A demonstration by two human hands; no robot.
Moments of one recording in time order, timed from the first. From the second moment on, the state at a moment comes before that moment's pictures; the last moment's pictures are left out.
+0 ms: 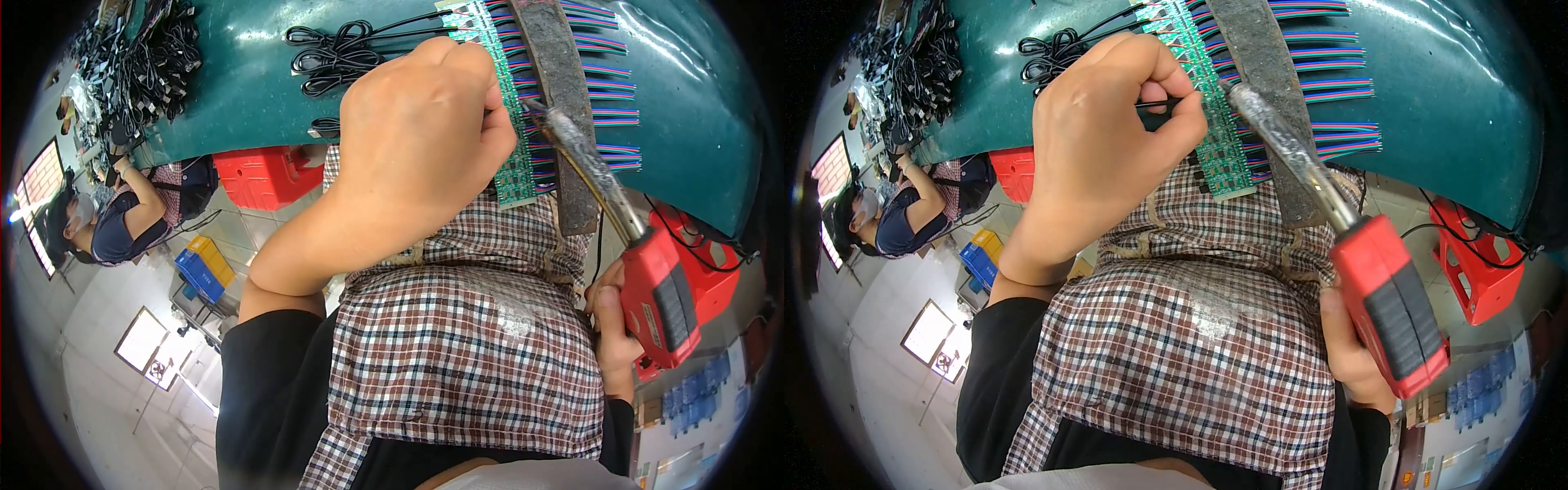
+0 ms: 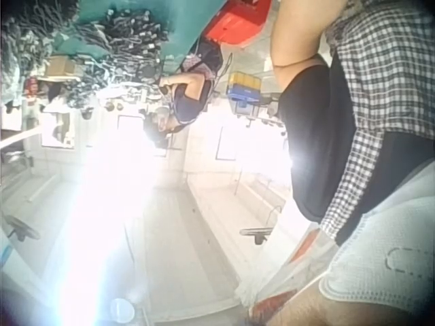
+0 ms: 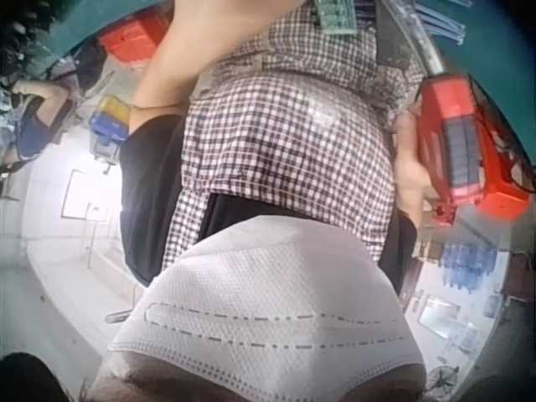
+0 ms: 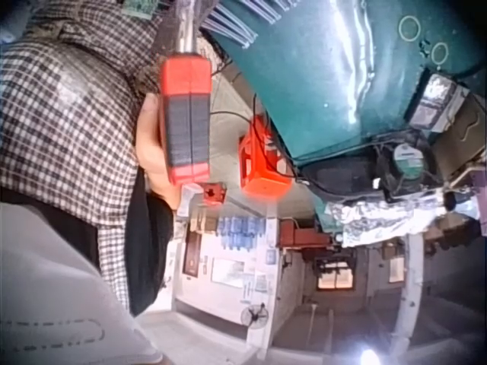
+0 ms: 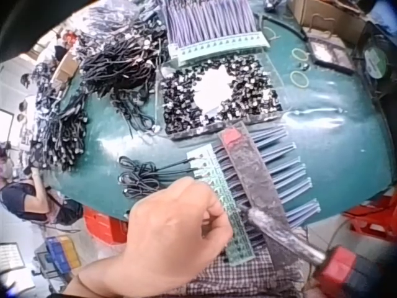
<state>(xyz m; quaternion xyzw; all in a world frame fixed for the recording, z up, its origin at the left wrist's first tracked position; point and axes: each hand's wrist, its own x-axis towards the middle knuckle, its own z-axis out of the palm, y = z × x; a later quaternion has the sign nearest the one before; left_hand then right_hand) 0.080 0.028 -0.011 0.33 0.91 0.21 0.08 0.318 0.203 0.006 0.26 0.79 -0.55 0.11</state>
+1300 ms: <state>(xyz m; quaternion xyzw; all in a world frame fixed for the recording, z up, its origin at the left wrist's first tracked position) -0.062 -0.042 0.023 0.21 0.73 0.56 -0.35 0.276 0.189 0.006 0.28 0.67 -0.68 -0.13</state>
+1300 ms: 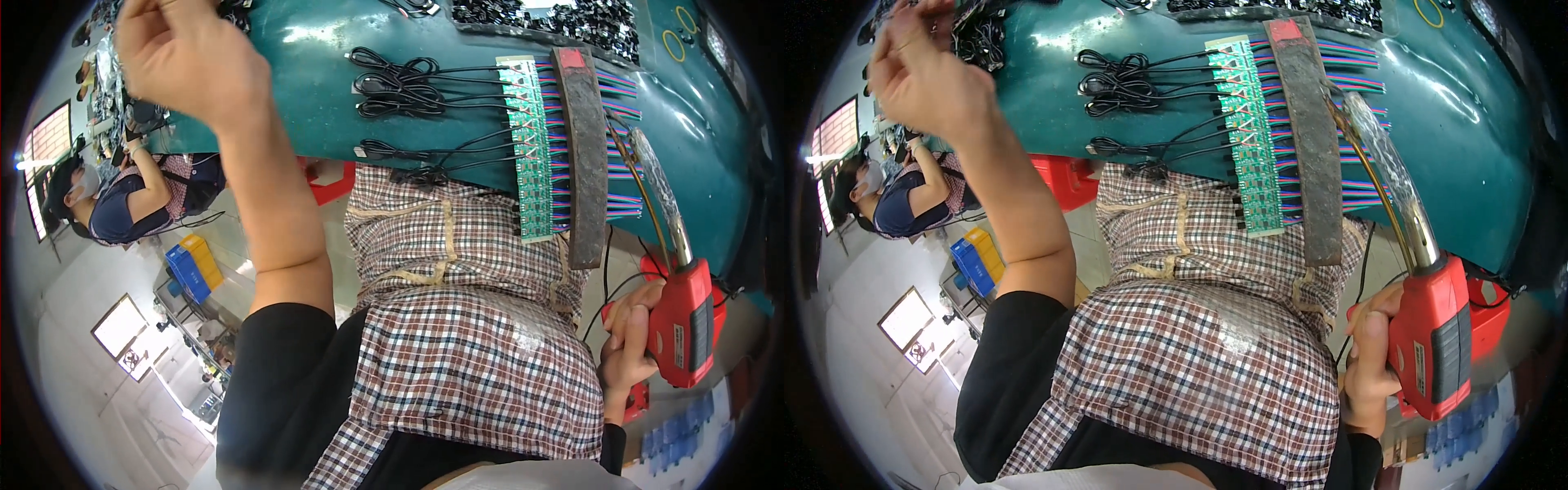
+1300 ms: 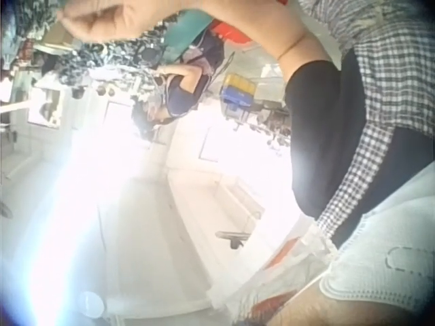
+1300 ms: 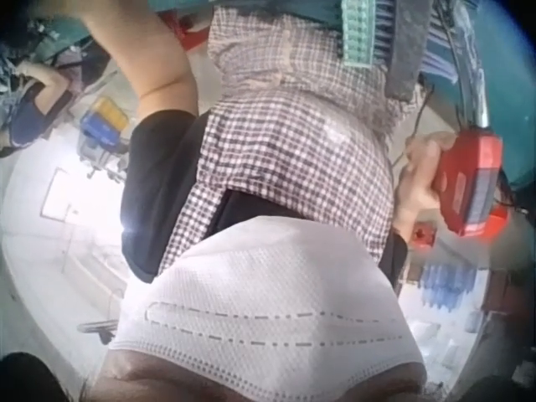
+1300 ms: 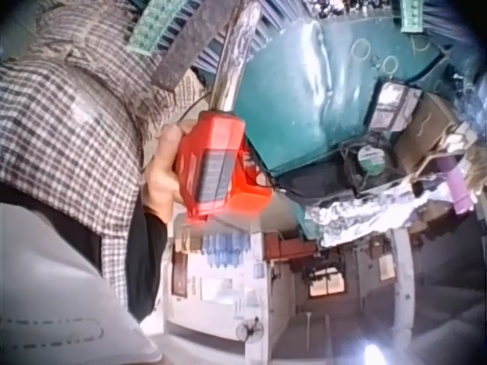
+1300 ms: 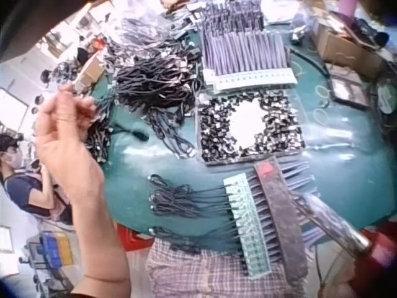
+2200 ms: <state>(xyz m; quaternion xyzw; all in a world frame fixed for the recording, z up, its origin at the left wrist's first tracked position) 0.092 0.028 0.004 0.32 0.77 0.47 0.28 0.213 0.184 0.003 0.14 0.77 -0.62 -0.05</state>
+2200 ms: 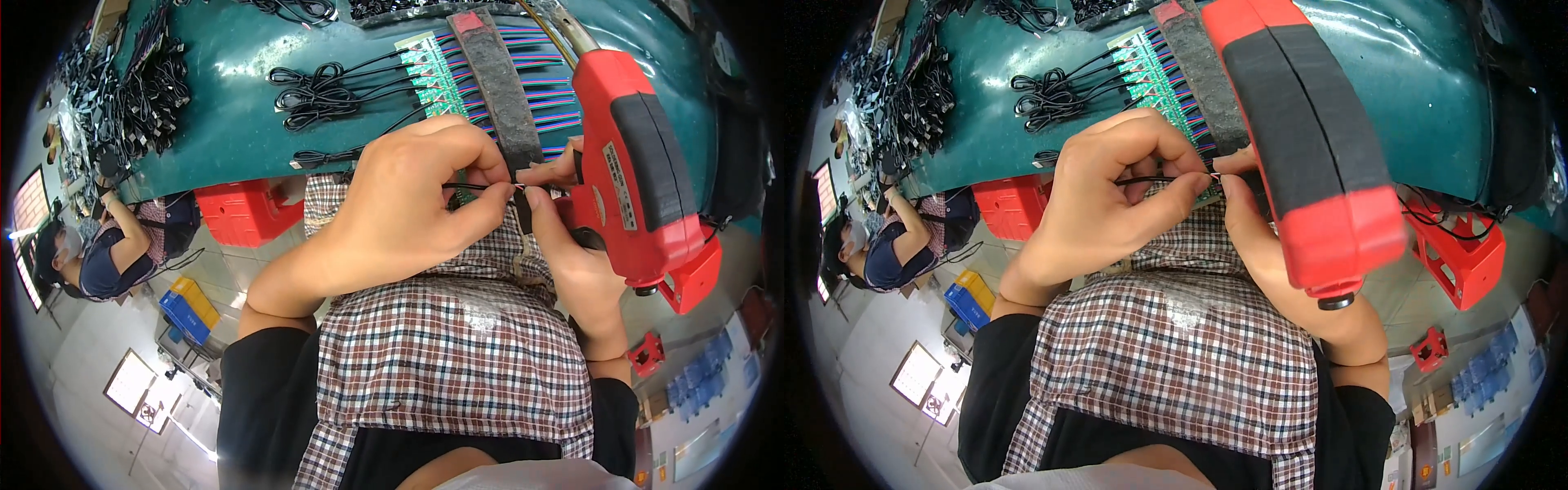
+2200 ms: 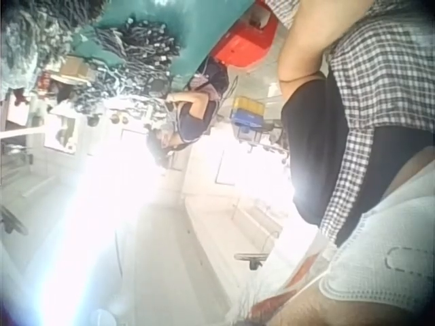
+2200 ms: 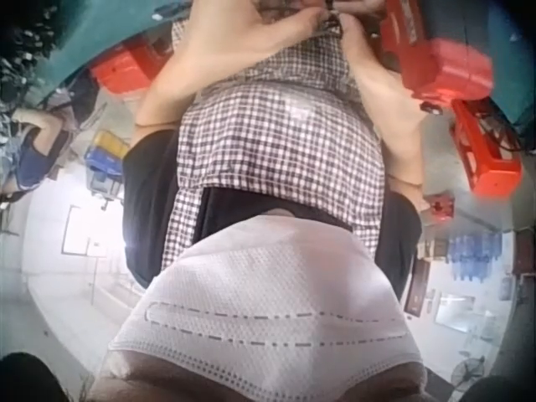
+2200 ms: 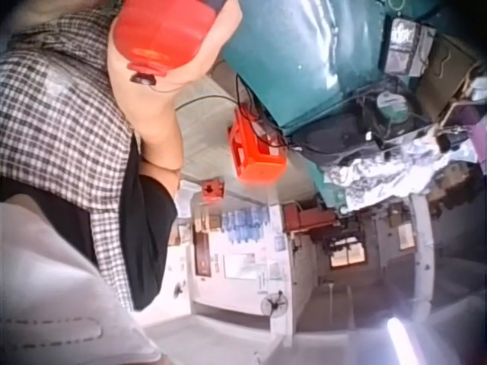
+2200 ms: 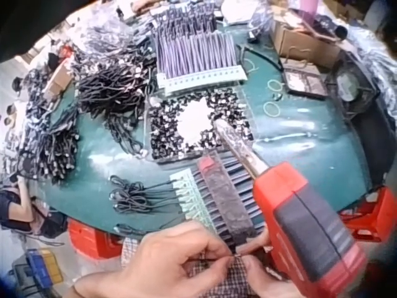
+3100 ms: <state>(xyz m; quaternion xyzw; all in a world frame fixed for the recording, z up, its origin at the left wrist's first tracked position) 0.080 0.027 0.008 0.23 0.69 0.50 0.46 0.210 0.196 -0.001 0.06 0.85 -0.52 -0.05</state>
